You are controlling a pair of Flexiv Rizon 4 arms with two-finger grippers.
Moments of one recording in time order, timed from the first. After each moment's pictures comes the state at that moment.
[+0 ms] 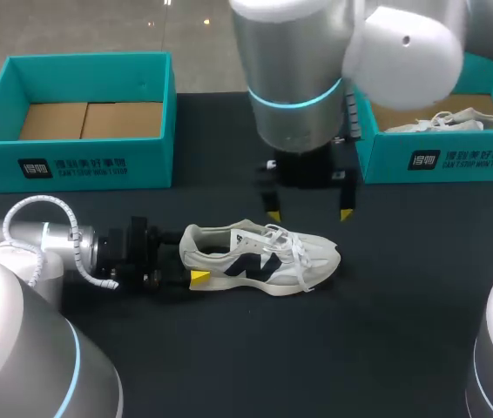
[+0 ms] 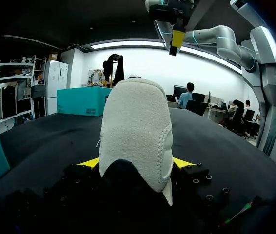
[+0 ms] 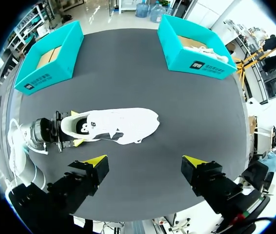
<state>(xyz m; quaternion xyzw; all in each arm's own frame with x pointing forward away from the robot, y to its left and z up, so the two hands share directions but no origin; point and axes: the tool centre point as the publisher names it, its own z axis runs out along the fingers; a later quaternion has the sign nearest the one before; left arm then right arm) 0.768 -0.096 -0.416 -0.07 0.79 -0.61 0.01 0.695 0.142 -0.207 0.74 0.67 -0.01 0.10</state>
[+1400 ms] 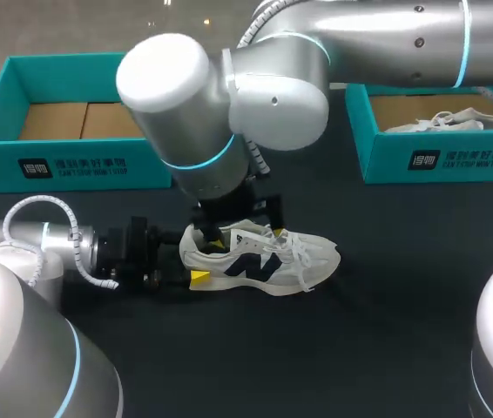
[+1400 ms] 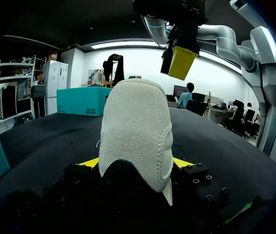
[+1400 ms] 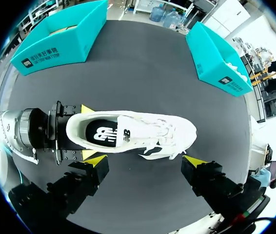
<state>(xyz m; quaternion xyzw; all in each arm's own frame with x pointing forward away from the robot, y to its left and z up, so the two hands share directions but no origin) 0.768 -0.096 -0.416 -0.07 0.79 -0.61 0.01 0.725 0.223 -0.296 0.69 0.71 -0.03 0.15</state>
